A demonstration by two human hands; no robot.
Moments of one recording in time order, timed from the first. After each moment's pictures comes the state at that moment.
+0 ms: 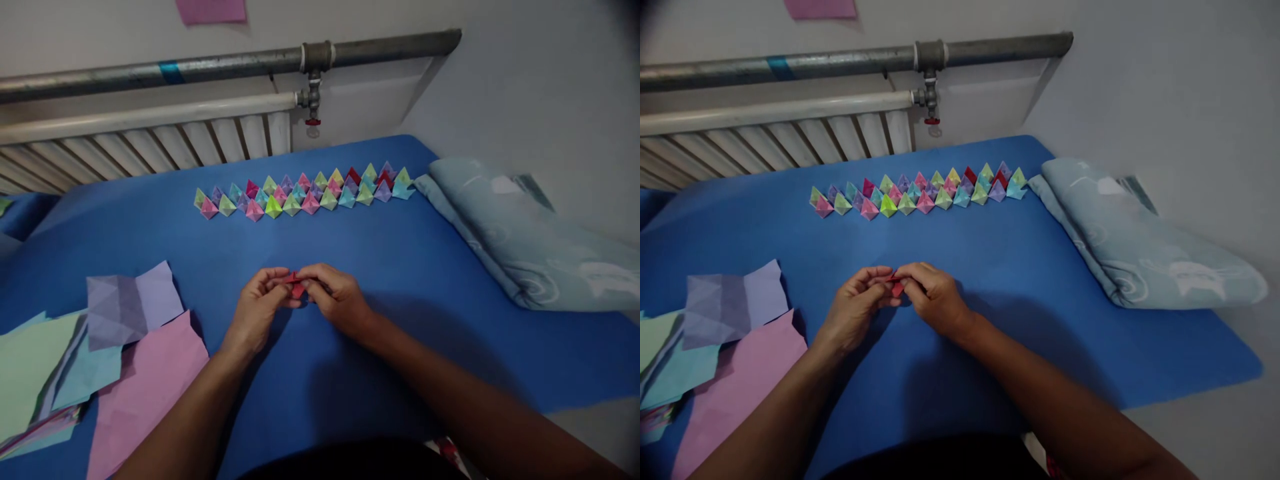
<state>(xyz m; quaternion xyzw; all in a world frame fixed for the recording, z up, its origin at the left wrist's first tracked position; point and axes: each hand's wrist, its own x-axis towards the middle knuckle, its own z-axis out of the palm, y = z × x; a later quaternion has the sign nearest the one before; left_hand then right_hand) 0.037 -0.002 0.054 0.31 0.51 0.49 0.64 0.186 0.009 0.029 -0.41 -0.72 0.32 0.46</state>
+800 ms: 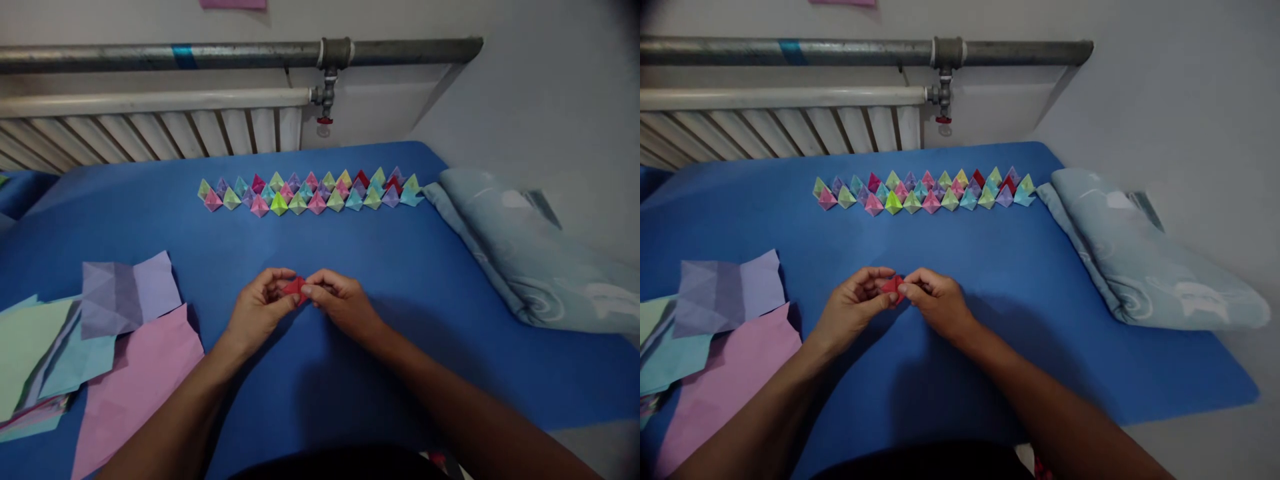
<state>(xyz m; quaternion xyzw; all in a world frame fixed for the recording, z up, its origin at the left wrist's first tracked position) 0.024 -0.007 0.050 0.42 0.50 0.45 0.61 0.188 0.005 0.044 -0.47 -0.57 0.56 0.38</state>
